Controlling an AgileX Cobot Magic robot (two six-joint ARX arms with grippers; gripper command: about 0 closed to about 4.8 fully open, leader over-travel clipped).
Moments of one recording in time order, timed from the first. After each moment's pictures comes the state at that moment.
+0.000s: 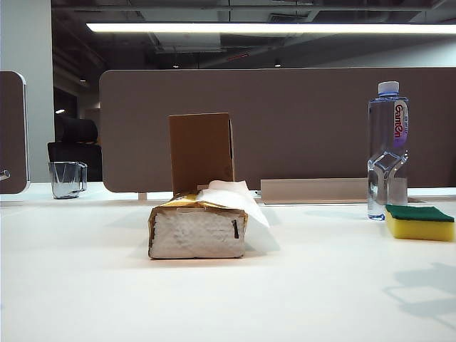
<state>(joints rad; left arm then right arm) -0.03 0.02 0.01 -0.12 -0.01 -0.12 -0.04 0.50 0.07 0.16 -0.34 0.12</state>
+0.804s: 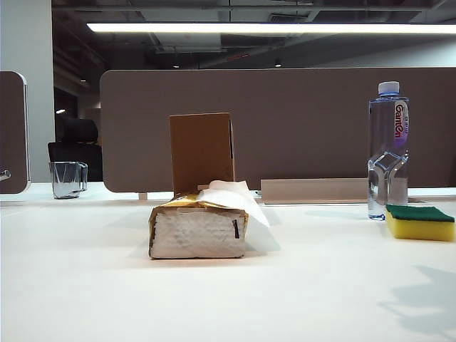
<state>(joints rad) -0.03 0.02 0.01 -0.15 -0.01 -0.11 -0.04 0.18 0.01 0.11 -0.34 0.10</state>
